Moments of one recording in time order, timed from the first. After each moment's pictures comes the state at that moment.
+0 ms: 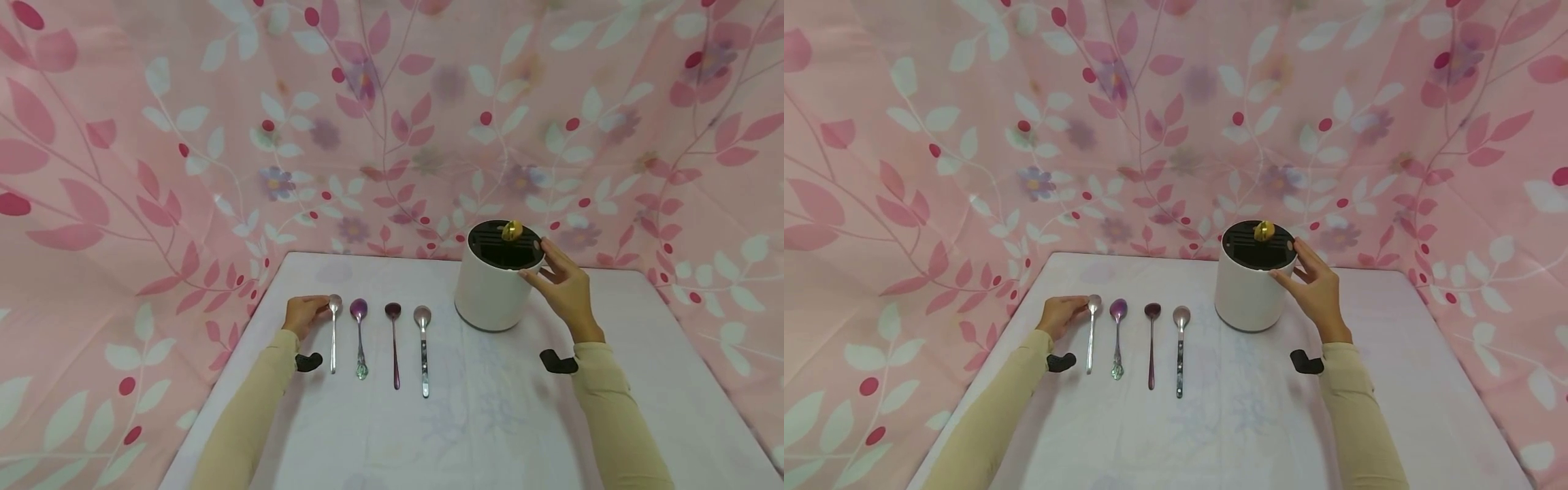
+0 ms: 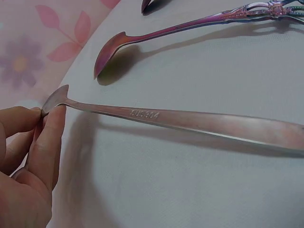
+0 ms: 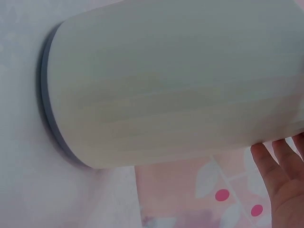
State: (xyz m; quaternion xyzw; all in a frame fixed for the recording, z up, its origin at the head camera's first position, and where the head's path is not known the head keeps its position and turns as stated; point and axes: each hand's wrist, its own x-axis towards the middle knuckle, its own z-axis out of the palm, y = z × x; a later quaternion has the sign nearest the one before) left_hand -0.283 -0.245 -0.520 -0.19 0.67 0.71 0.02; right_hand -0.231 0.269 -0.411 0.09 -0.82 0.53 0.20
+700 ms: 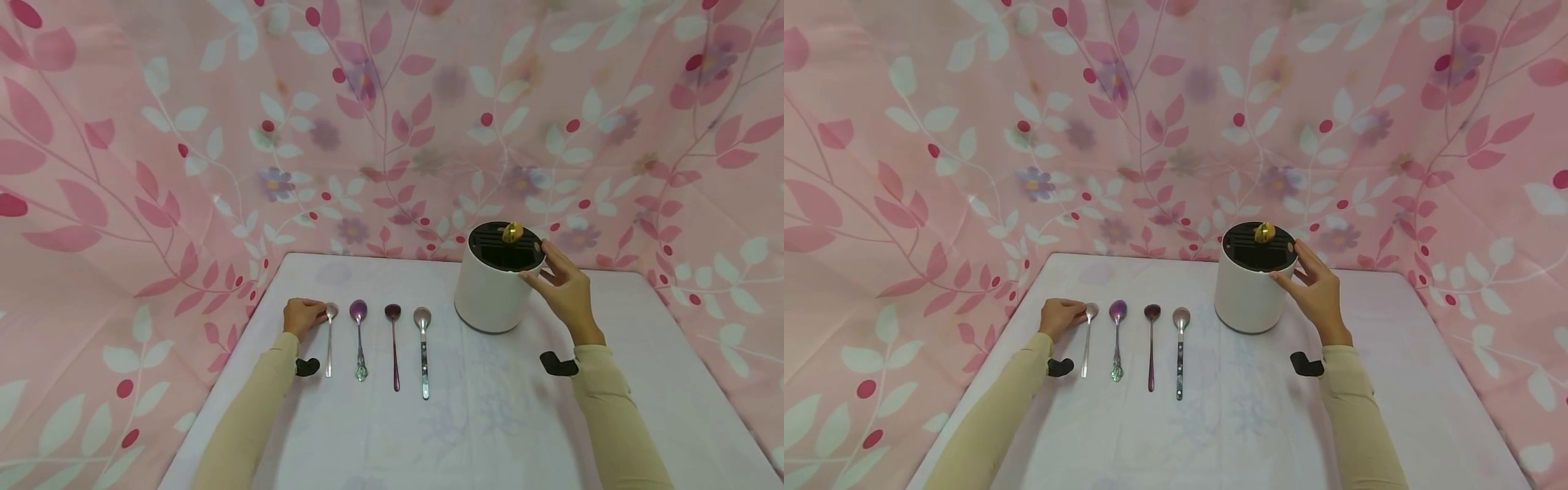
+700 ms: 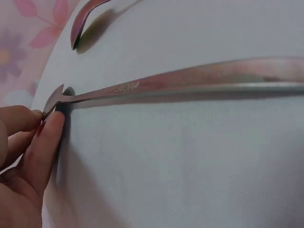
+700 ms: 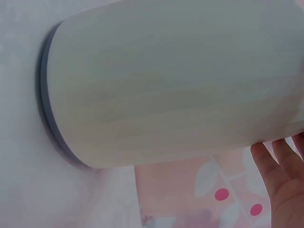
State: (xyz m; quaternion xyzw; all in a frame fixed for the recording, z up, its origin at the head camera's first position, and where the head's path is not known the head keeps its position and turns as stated) left_hand -0.288 -0.254 -0.534 -0.15 0.77 0.62 -0.02; right_hand -0.231 0.268 -0.411 0.08 -0.82 0.53 0.20
